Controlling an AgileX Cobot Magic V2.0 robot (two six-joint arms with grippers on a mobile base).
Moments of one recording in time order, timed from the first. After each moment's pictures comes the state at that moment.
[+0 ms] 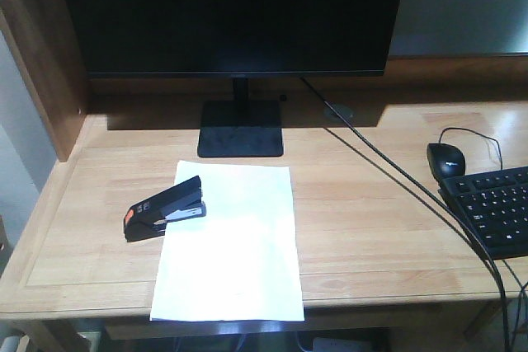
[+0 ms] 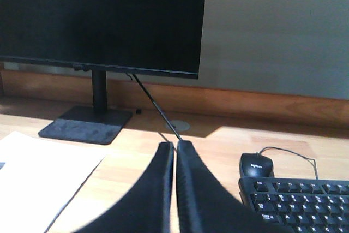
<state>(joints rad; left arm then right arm) 0.00 -0.01 0.03 0.05 0.13 -0.02 0.16 -0.01 0.03 -0.07 0.04 0.00</state>
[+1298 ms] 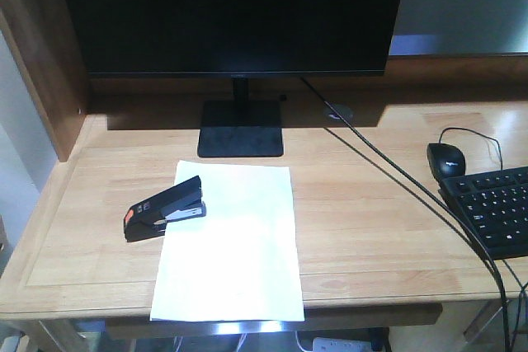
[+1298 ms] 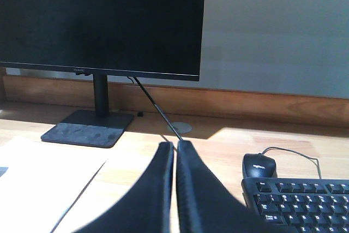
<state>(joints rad) 0.00 -0.01 0.03 0.05 0.13 -0.02 0.15 -0.01 0.03 -0.07 0.04 0.02</state>
